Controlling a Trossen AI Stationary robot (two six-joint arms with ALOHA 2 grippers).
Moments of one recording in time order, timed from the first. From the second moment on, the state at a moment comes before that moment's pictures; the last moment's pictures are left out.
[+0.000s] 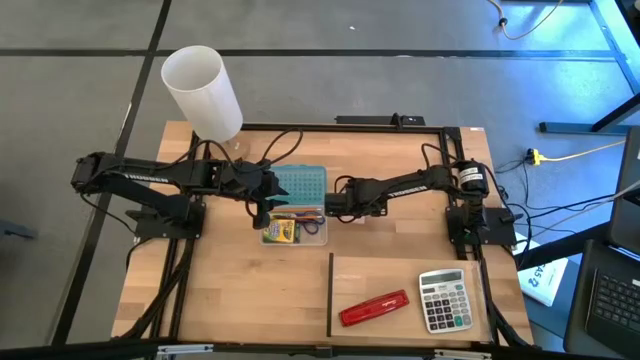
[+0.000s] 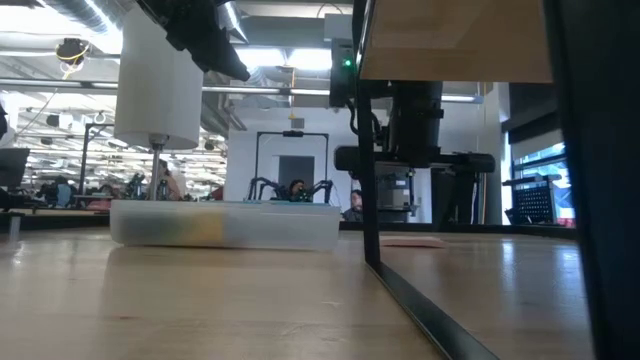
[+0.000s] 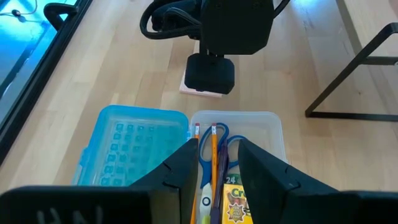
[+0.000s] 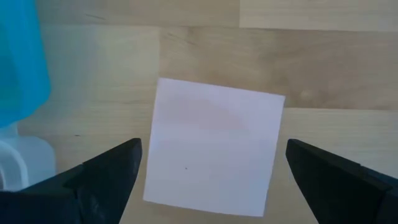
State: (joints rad) left arm 0.01 1.11 0.89 -0.46 -0.10 -0.02; right arm 0.00 1.98 1.35 -0.89 0.25 1.56
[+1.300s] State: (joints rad) left arm 0.01 1.11 0.89 -0.46 -0.12 -0.02; right arm 0.01 1.98 1.34 -0.90 0.26 1.63
